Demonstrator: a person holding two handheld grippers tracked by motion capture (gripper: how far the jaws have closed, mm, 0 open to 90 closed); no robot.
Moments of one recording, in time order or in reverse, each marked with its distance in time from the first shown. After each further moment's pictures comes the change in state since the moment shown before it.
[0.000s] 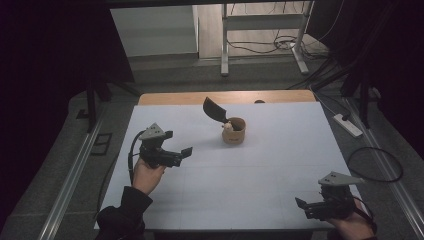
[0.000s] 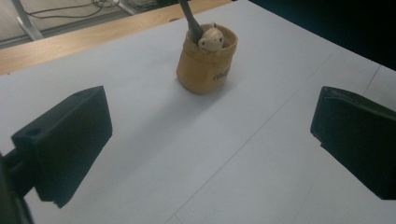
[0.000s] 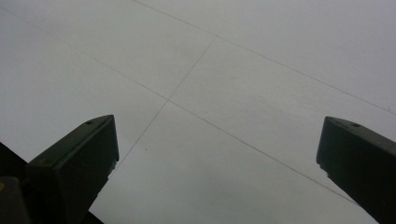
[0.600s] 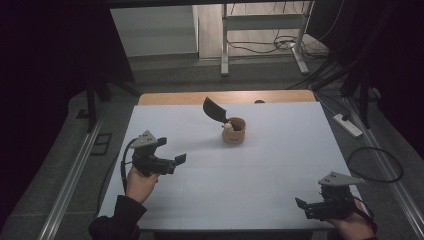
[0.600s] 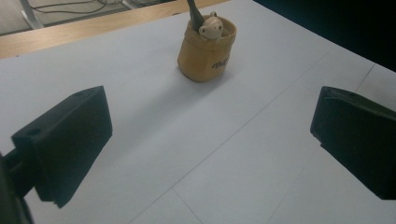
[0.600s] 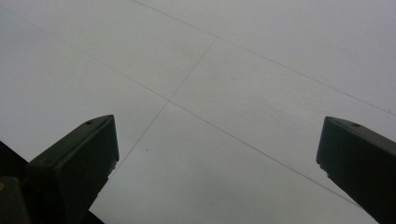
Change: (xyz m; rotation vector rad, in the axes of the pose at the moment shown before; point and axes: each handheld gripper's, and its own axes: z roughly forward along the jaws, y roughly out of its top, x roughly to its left) left arm -0.004 -0.017 -0.020 -0.007 0.006 -0.032; right arm 0.000 0.000 0.000 -0.004 0.002 -0.005
